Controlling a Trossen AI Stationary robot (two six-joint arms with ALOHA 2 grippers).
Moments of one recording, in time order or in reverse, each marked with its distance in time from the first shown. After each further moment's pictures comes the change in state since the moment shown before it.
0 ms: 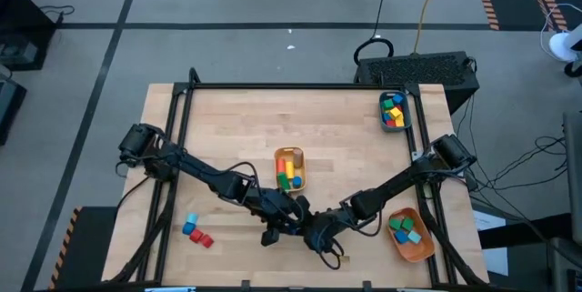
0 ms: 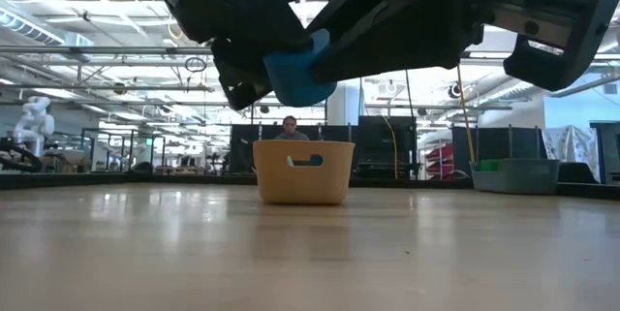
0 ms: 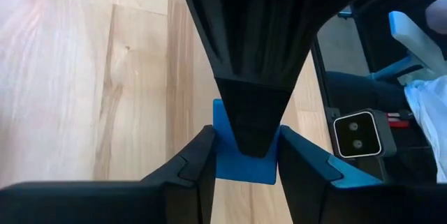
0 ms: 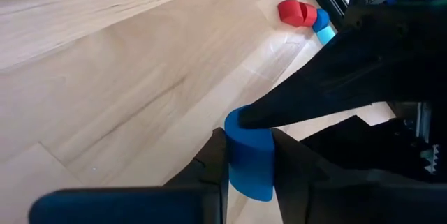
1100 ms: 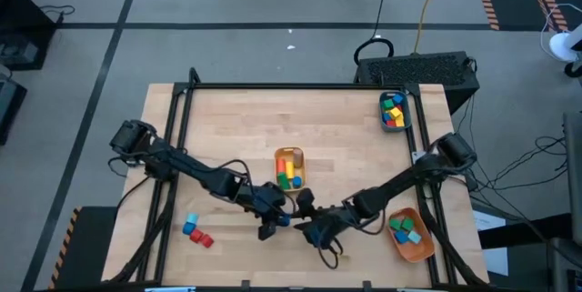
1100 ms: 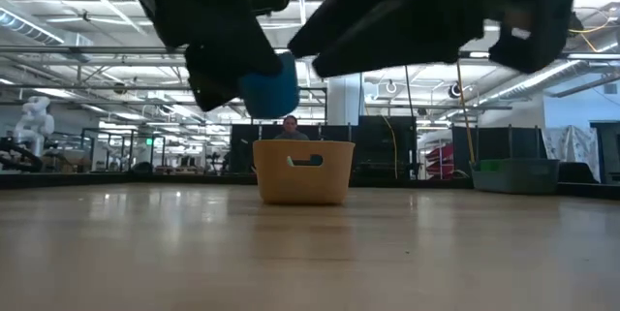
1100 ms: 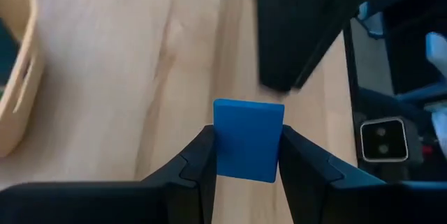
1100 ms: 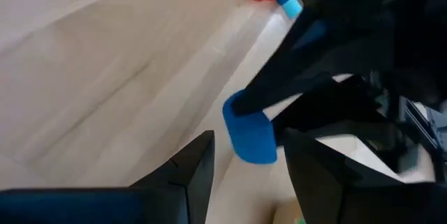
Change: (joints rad) left arm -0.014 -0.081 -0.087 -0.065 -0.102 -0.122; right arm 0.015 -0.046 0.000 -0.059 0.121 0.105
